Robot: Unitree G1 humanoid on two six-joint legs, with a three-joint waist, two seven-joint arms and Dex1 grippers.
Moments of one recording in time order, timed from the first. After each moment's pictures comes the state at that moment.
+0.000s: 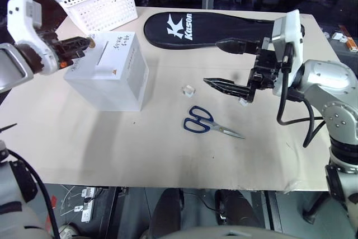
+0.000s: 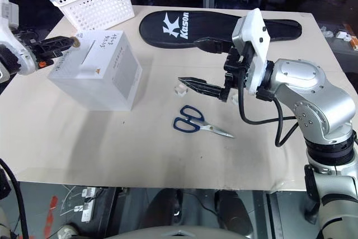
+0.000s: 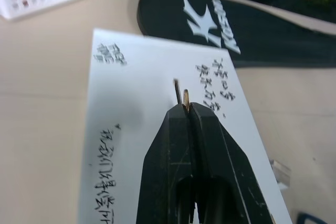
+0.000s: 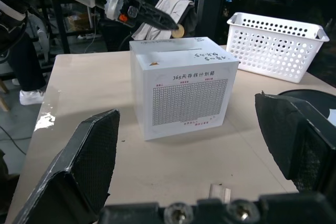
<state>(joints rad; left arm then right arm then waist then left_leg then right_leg) -0.79 1.09 0.35 0.17 -1.13 1.24 -0.13 -0.74 -0.60 0.04 -0.47 0.68 0.72 0.75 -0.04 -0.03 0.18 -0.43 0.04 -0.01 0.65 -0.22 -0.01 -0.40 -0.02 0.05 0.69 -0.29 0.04</state>
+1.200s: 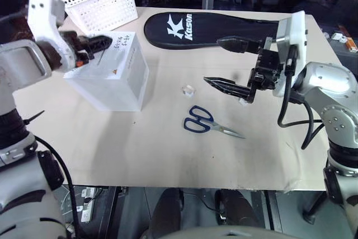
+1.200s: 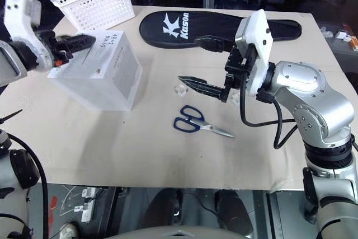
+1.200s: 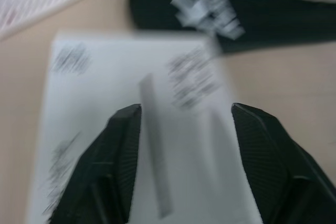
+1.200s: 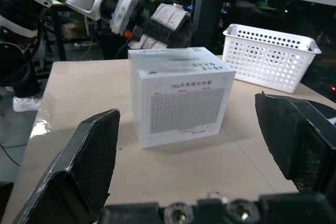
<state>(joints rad) -0.84 0.89 0.45 -0.14 -0.88 1.31 -0.28 -0.71 -0.59 0.01 -0.50 0.69 0.69 0.74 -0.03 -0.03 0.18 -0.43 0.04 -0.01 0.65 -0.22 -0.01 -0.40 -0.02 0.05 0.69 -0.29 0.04</state>
